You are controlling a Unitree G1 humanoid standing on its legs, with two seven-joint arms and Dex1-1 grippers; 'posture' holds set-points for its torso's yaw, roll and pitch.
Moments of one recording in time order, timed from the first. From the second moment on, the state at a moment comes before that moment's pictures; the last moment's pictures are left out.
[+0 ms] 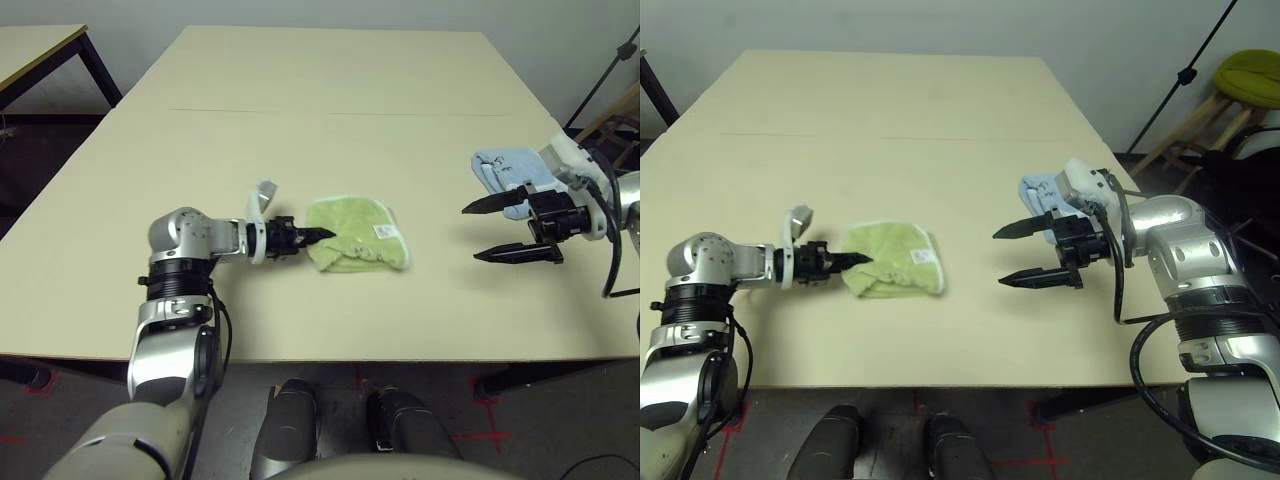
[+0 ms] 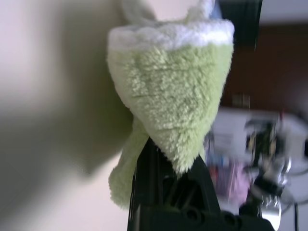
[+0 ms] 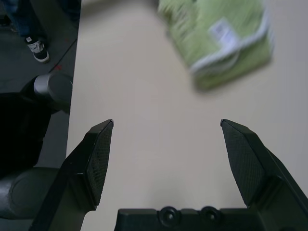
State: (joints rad) left arm -0.78 0.44 0.50 0.49 -0.64 1.42 -0.56; right arm -0.70 -0.94 0.19 0.40 0.47 0.19 1.61
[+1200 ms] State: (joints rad) left arm -0.78 0.60 0.71 1.03 -0.56 0.38 -0.17; right arm -0.70 -0.74 0.10 0.44 0.39 0.17 1.56
